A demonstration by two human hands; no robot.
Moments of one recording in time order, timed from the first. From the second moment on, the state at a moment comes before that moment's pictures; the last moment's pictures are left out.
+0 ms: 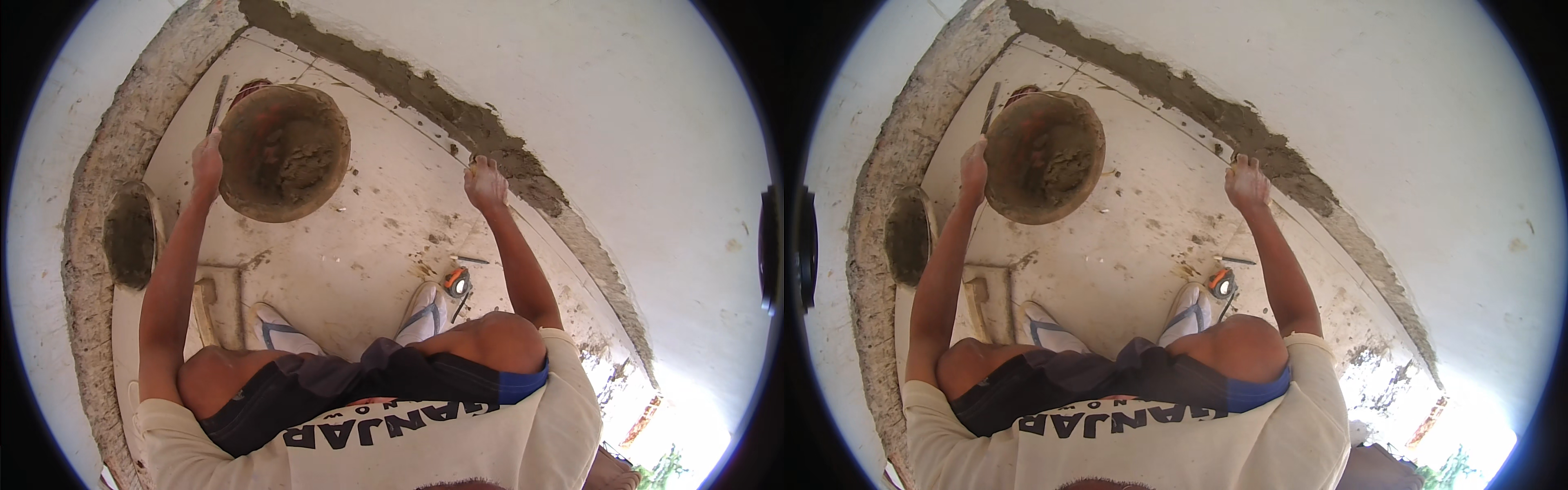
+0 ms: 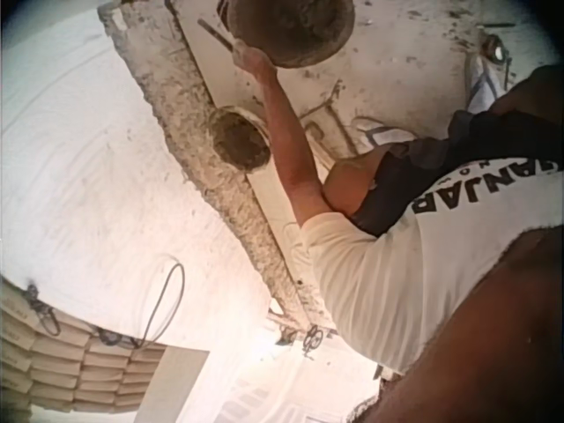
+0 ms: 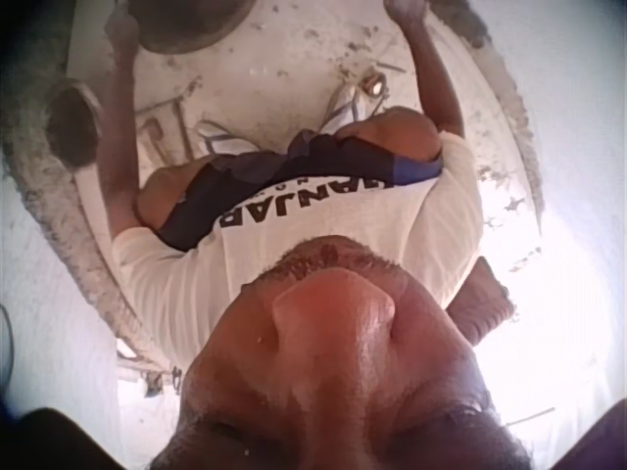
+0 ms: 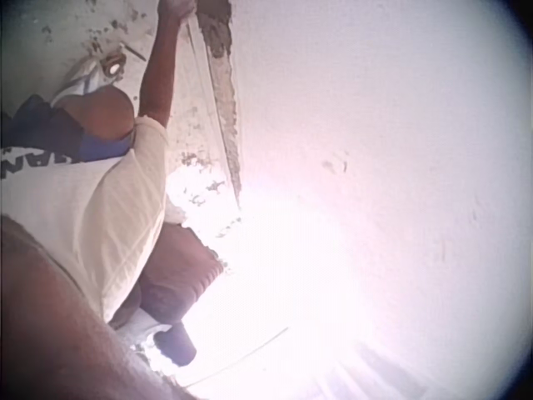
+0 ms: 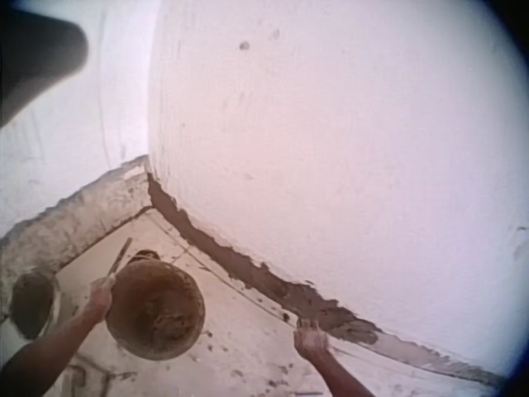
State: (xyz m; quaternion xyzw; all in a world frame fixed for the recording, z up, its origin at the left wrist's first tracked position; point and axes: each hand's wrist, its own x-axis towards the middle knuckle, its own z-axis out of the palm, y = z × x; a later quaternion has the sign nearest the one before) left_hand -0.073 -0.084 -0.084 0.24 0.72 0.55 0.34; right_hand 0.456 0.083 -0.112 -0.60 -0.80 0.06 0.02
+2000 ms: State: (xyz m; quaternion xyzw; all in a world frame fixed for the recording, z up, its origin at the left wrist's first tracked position) left_hand -0.067 -0.090 -0.074 0.23 0.75 0.53 0.31; right_hand 0.304 0.134 -0.076 -0.56 -0.82 0.10 0.09
